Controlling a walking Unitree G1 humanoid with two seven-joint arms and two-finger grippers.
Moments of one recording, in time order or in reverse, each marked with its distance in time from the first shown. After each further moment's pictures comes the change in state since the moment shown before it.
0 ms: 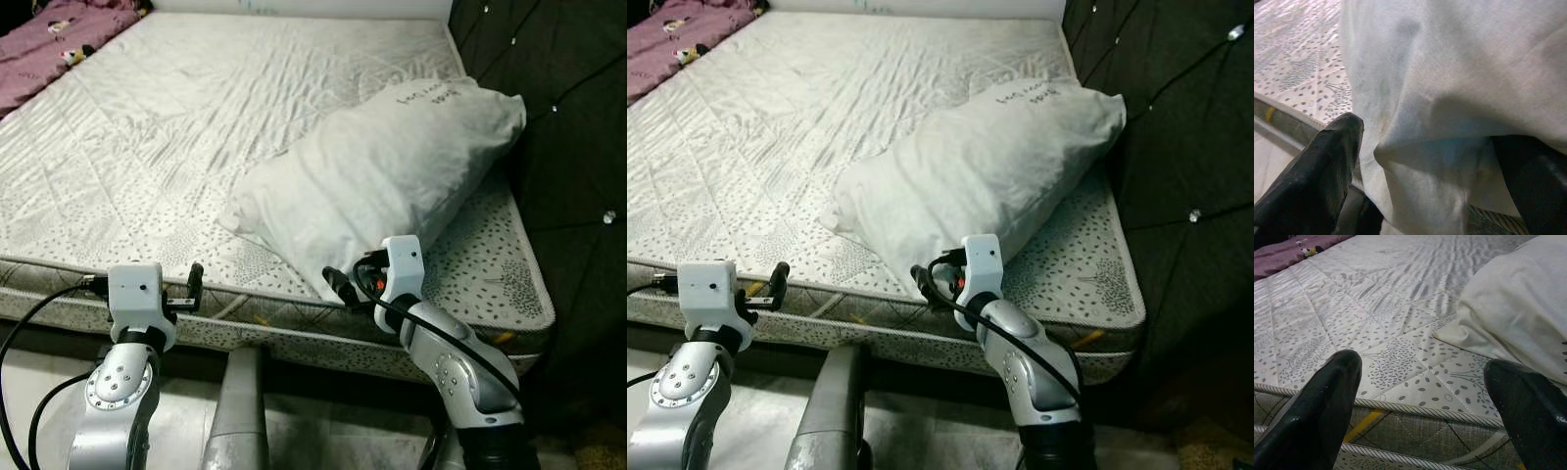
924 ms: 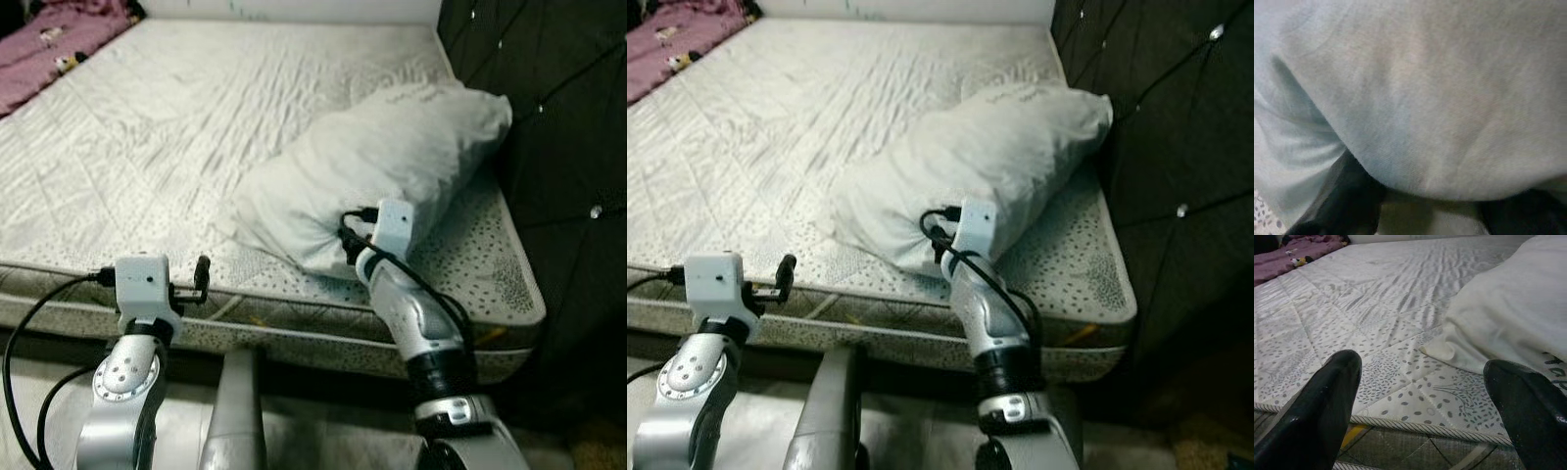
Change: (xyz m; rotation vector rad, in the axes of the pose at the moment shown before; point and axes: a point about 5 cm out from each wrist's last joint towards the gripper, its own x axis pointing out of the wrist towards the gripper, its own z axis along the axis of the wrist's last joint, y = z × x) left arm 0.005 -0.007 0.007 -0.011 -0.028 -0.012; right arm 0.058 -0.002 0.027 0.139 -0.072 -0.293
